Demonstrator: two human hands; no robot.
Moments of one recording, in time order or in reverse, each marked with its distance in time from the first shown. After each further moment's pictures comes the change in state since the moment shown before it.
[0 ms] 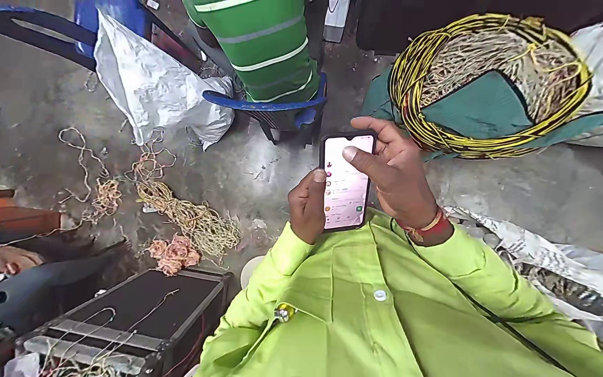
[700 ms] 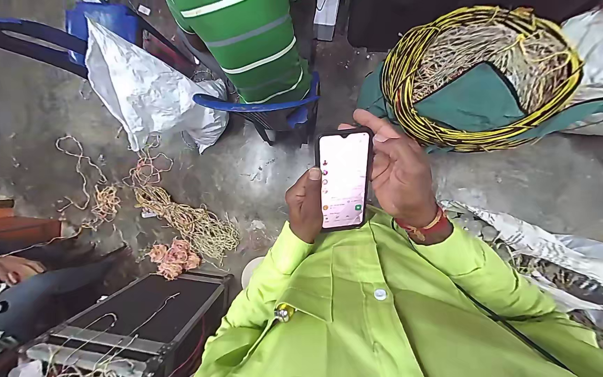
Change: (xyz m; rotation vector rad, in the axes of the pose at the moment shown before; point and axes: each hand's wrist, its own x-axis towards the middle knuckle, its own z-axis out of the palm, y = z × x) left_hand -0.005 -0.005 0.017 -0.002 -0.009 -0.044; right_hand -0.013 0.004 -0.023 0.168 -0.007 -0.005
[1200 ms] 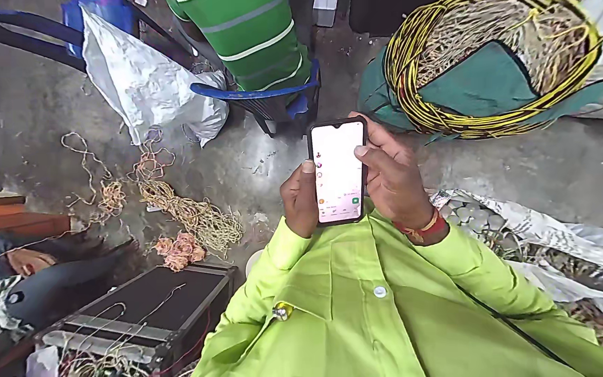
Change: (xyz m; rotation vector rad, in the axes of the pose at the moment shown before) left_hand -0.022 0.010 -0.001 0.023 0.035 -0.088; right_hand -0.029 0.014 0.005 0.047 -0.036 0.037
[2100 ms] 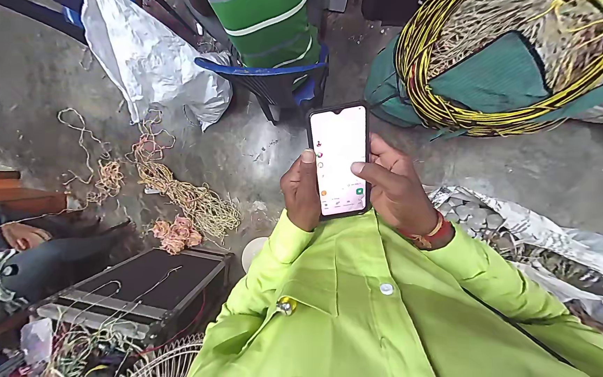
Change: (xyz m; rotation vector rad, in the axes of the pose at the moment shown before) left_hand -0.031 0.004 -0.002 -0.064 0.079 0.032; right_hand -0.032 0.015 0.012 0.008 -0.048 0.109
